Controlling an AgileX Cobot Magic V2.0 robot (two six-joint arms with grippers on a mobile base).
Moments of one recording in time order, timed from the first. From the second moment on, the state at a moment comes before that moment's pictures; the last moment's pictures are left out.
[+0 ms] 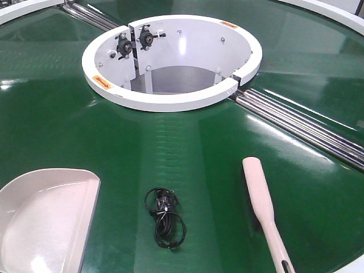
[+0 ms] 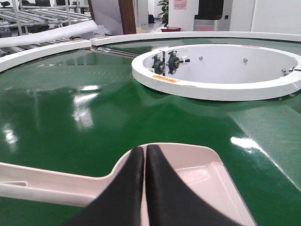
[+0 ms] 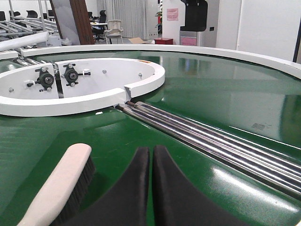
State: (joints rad) left arm -0.01 -0.01 0.03 -0.08 0.15 0.11; right arm 0.01 -0.01 0.03 -0.02 0.11 0.00
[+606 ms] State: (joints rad) left arm -0.01 -0.01 0.03 -0.08 0.15 0.11; right arm 0.01 -0.01 0.03 -0.02 0.11 0.00
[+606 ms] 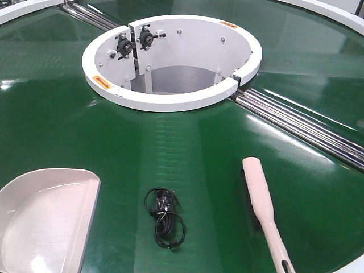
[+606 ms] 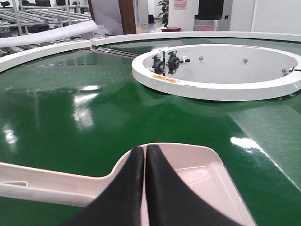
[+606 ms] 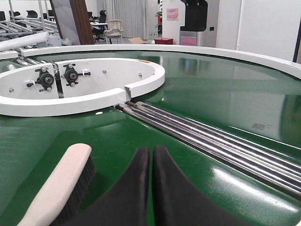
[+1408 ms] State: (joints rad) left arm -0.01 -0.01 0.03 -0.26 -0.08 0.09; right arm 0.01 -0.01 0.03 -0.02 0.00 0.00
